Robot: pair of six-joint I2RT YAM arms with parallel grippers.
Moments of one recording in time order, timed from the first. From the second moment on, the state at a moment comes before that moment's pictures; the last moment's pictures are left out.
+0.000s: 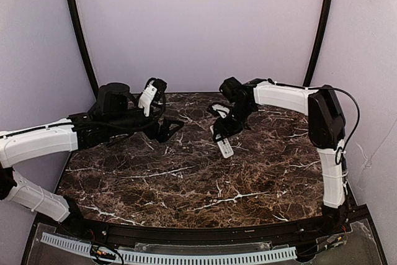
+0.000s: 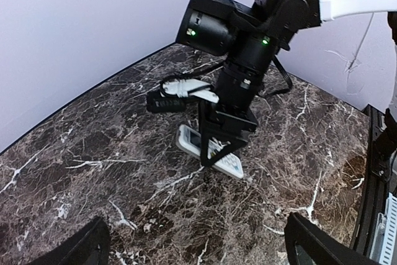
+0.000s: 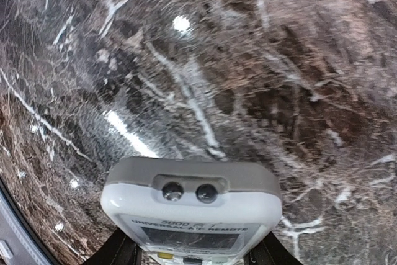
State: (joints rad) left arm -0.77 1.26 0.93 -0.03 0.14 -0.02; right arm 0.62 2.14 1.80 -0.90 -0.31 0.02
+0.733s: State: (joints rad) left arm -0.72 1.13 0.85 -0.04 -0.12 -0.08; right arm 0.79 2.36 2.06 -1.06 -0.27 0.00
